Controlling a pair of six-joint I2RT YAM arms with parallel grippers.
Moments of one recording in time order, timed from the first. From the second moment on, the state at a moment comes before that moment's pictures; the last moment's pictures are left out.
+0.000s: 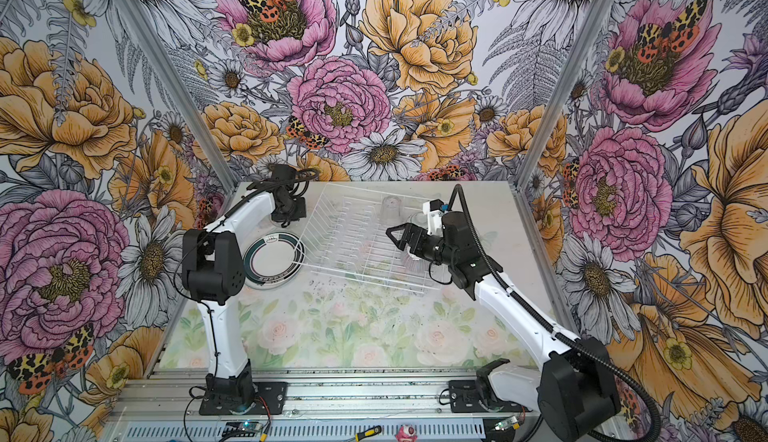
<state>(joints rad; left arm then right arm) -0.14 2.10 1.80 -0.80 -0.12 -0.25 0.38 1.21 0.86 -0.08 -0.50 0.77</state>
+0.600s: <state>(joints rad) -0.12 2.11 1.84 -0.82 -0.10 -0.22 0.36 1.21 0.86 -0.08 -0.50 0.77</state>
